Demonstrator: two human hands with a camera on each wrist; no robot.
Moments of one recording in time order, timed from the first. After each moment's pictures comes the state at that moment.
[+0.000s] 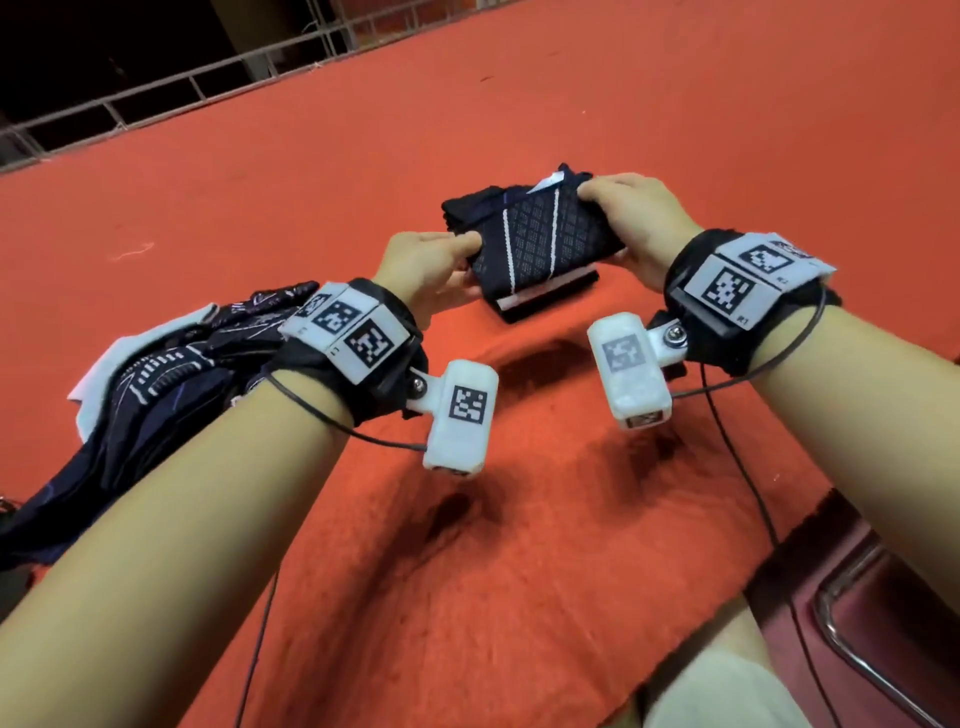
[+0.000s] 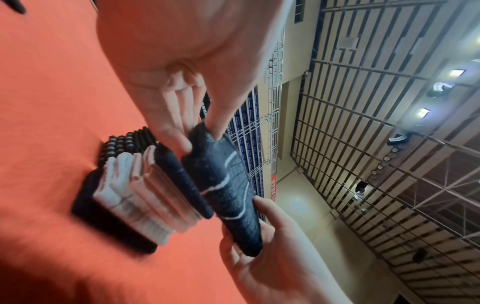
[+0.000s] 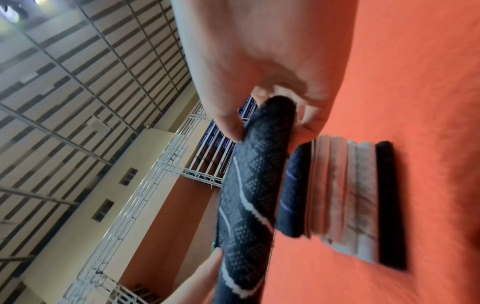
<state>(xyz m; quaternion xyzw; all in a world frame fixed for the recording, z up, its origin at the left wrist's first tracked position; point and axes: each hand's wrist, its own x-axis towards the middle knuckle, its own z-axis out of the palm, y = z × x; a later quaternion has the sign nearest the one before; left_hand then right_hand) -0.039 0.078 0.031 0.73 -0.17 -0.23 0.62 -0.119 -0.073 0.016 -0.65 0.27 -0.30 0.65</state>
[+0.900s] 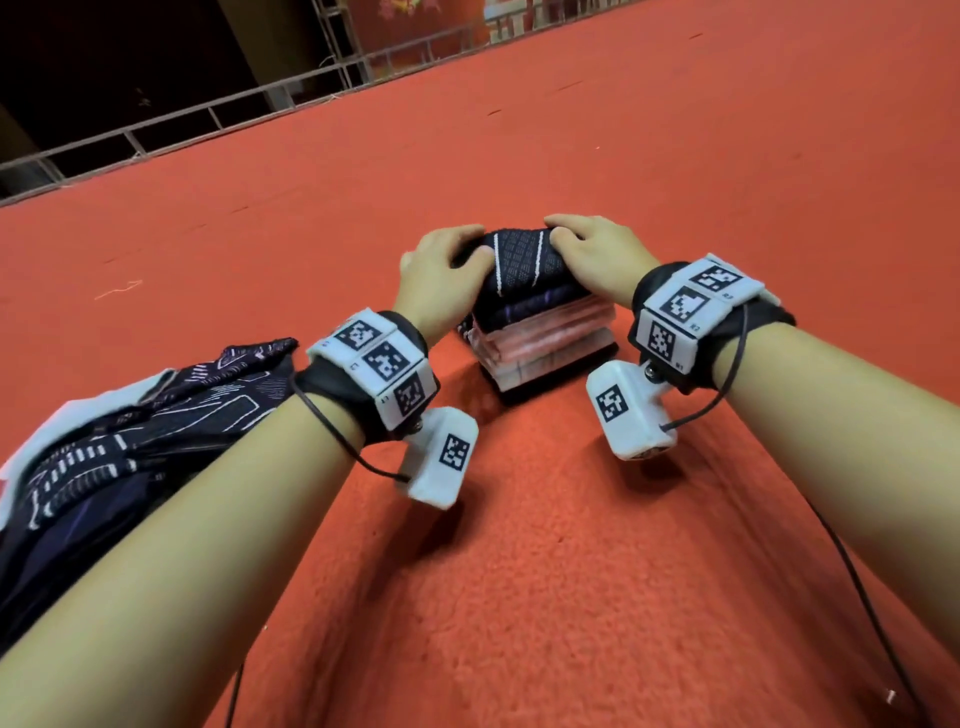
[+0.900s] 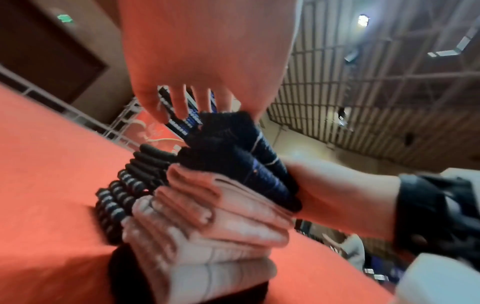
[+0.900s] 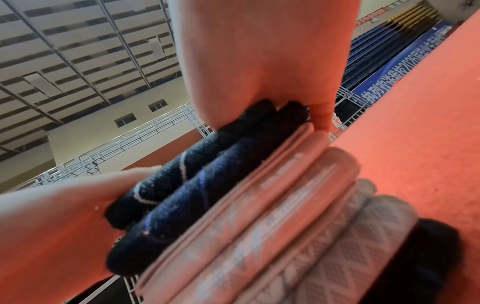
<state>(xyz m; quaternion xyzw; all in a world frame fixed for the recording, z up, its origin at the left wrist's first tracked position) 0.041 0.000 0.014 0.85 -0.35 0.03 0.39 -0.033 -0.149 -0.003 -0.90 0.23 -0.20 0.32</state>
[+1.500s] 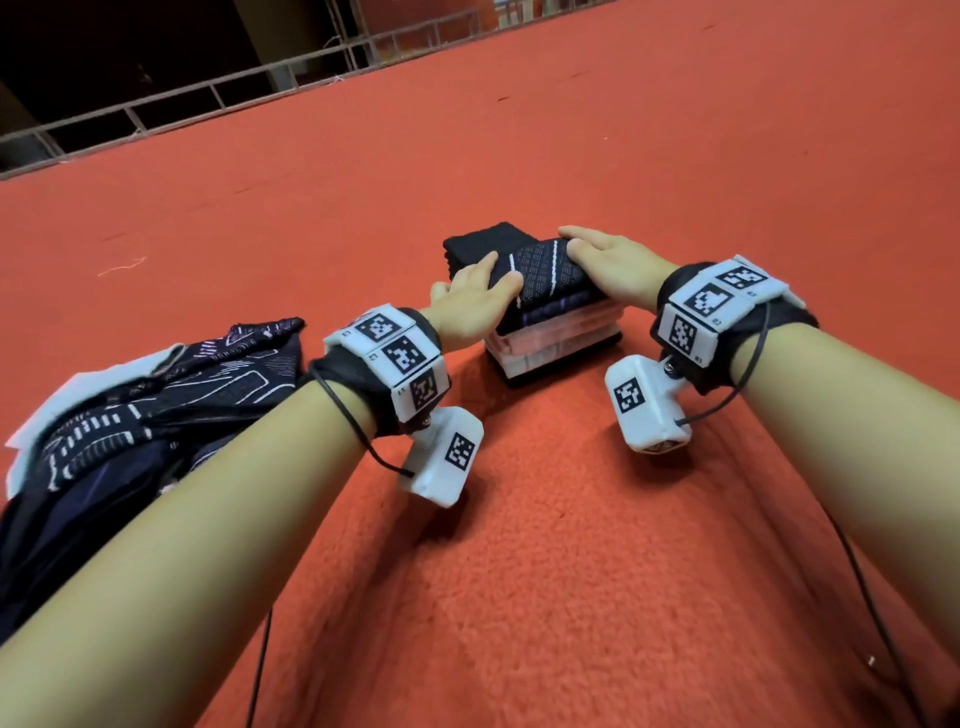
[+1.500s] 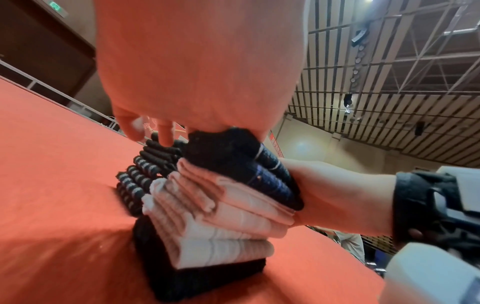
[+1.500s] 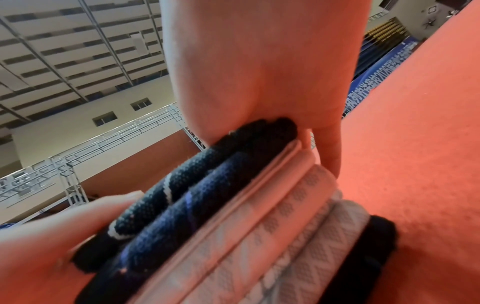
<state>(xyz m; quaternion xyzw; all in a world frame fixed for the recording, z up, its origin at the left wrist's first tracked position) 0.028 0.007 -0.002 0.91 -0.32 -0.16 0.20 -0.048 -0.146 -0.012 -0.89 0.21 -0.12 0.38</state>
